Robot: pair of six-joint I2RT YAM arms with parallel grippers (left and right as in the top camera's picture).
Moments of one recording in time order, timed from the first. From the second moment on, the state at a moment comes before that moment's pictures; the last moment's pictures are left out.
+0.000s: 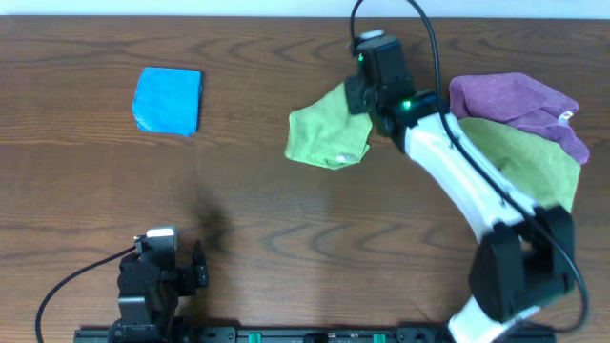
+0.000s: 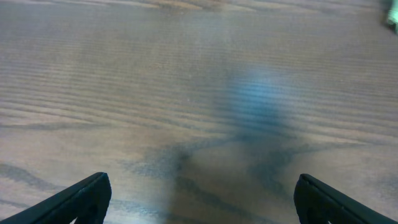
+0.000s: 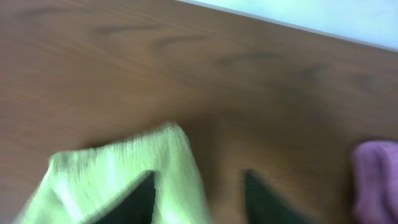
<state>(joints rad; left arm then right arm) 0.00 0.01 0.24 -0.89 -0.06 -0.02 0.38 1.83 1.43 -0.37 0.23 0.10</state>
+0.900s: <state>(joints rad) 0.00 0.01 0.24 -0.90 -0.06 -0.02 0.31 2.00 1.42 -0.52 -0.15 0.17</state>
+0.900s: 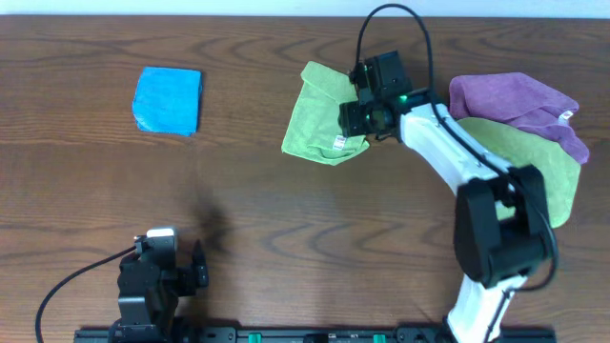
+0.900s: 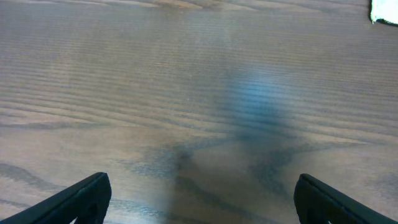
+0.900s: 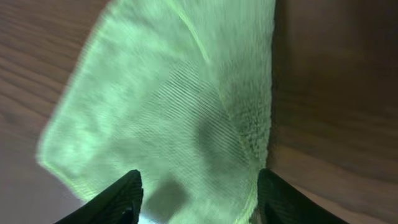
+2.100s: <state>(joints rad) 0.00 0.01 0.24 -0.90 -0.06 -0.02 0.30 2.05 1.41 -0.46 -0.07 0.18</state>
